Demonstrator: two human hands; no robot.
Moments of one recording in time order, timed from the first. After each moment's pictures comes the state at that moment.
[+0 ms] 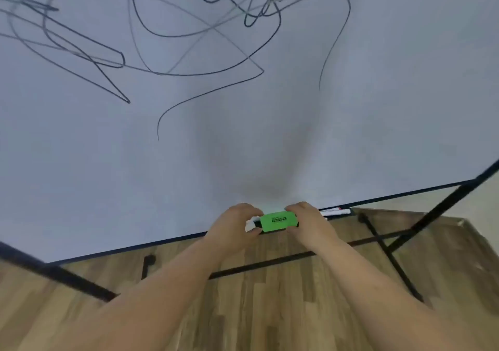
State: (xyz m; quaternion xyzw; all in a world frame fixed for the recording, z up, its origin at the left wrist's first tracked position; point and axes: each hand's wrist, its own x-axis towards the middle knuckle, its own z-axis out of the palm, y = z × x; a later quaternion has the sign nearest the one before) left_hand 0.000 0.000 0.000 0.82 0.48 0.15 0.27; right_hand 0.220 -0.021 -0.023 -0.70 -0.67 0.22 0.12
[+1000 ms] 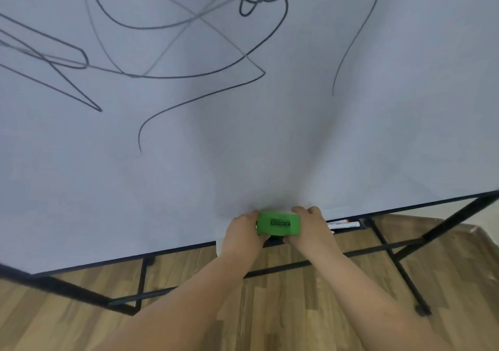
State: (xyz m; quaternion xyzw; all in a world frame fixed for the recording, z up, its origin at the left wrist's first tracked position) left_hand 0.045 0.032 -0.035 0.72 0.60 0.19 0.30; right_hand 0.215 0.011 -0.021 -0.75 -0.60 0.25 0.14
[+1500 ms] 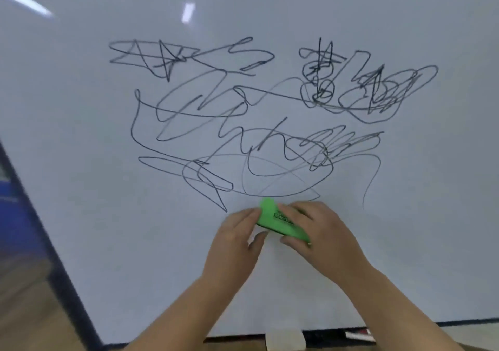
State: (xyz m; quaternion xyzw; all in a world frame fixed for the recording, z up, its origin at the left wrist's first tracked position) left_hand -0.097 -0.004 0.202 0.75 0.43 0.50 -0.06; right_hand 0.109 -0.006 0.228 -0.43 -0.82 -0.15 0.33
